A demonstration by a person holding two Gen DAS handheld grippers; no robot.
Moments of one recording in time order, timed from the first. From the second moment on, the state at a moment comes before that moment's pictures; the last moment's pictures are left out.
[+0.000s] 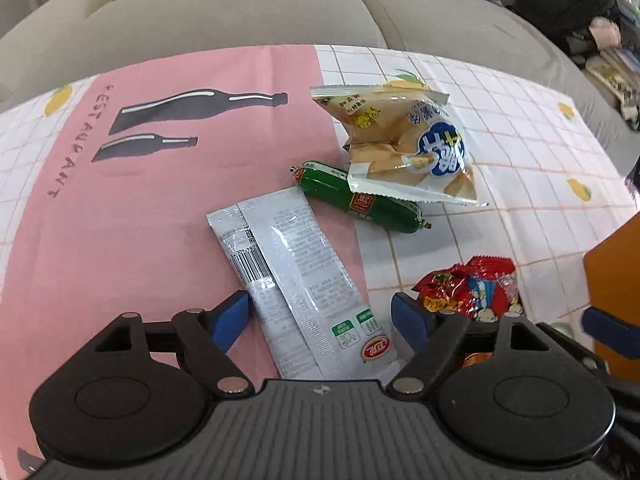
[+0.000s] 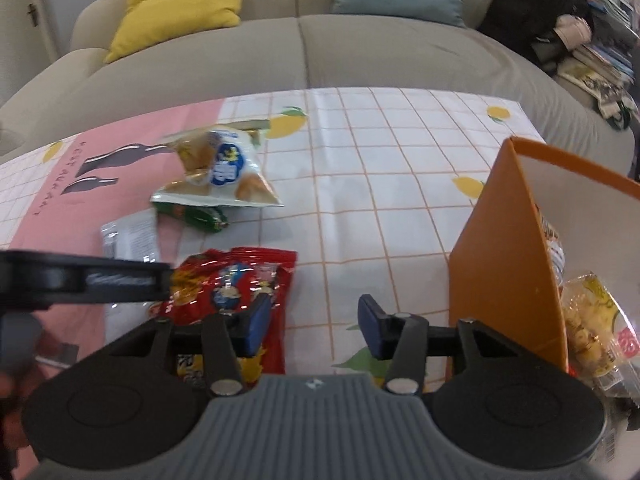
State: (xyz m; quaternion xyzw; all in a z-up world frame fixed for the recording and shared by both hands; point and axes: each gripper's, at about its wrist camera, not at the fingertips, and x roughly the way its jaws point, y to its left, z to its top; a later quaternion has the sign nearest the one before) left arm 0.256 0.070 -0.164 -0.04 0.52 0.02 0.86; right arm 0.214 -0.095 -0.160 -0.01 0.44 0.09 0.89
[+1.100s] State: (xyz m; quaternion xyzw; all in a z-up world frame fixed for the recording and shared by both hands) left arm 0.207 0.117 -0.164 -0.04 0.51 0.08 0.86; right arm 0.224 -0.054 -0.192 -0.02 0.47 0.11 0.87
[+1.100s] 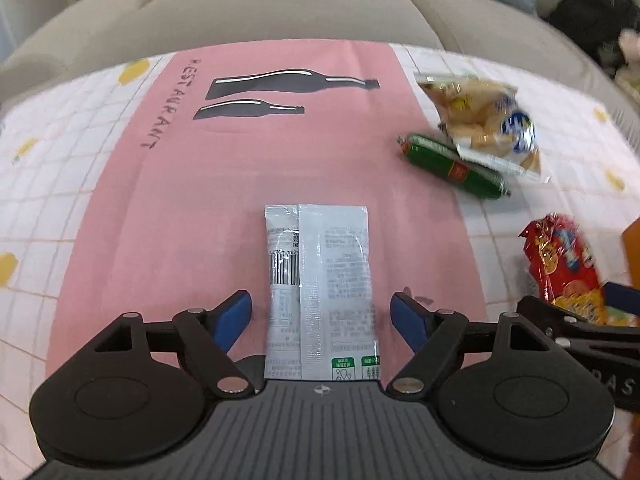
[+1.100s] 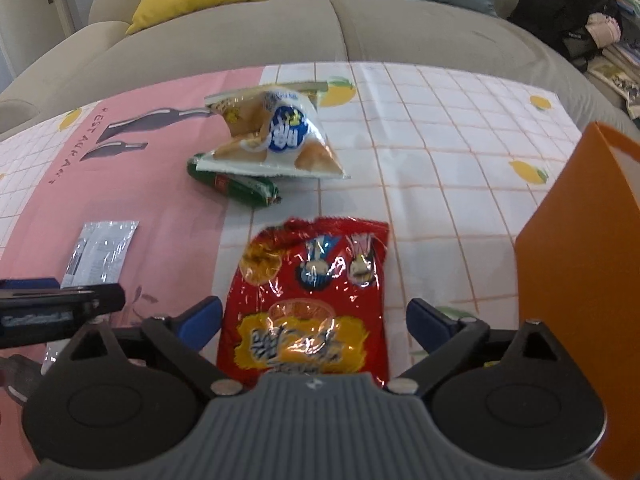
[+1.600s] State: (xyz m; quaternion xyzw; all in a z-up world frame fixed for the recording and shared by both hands) left arm 0.182 0.116 -0.159 -0.08 0.50 0.06 0.86; right arm 0.205 -0.061 -0.189 -0.01 0.49 0.12 0.86
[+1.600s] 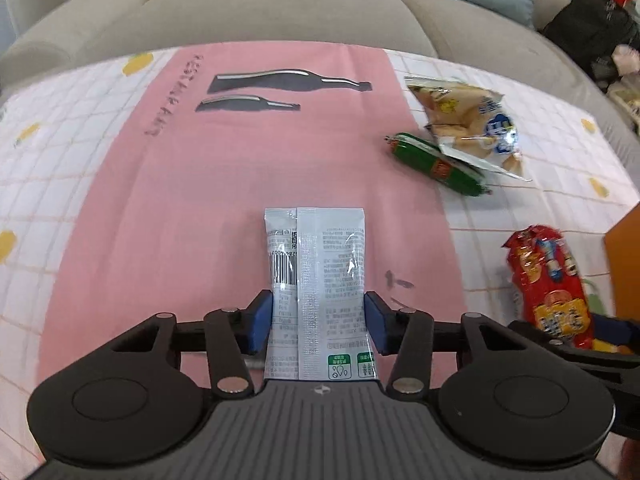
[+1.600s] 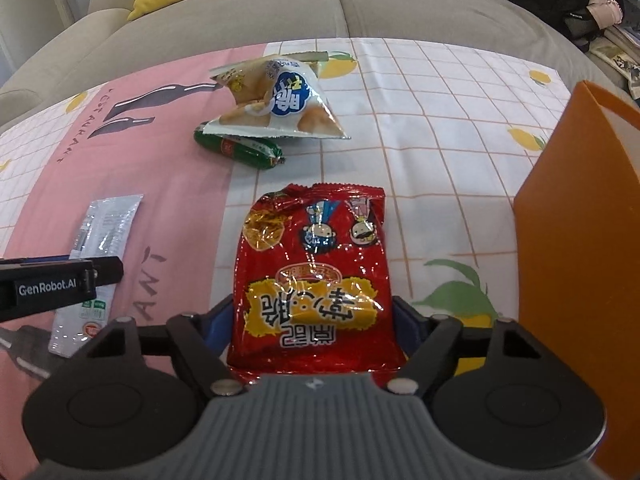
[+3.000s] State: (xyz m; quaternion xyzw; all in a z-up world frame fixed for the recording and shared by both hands) left arm 0.164 -0.058 -0.009 -0.10 0.43 -0.21 0.87; right arm 0.147 -0.293 -0.035 0.03 0.40 0.07 0.91
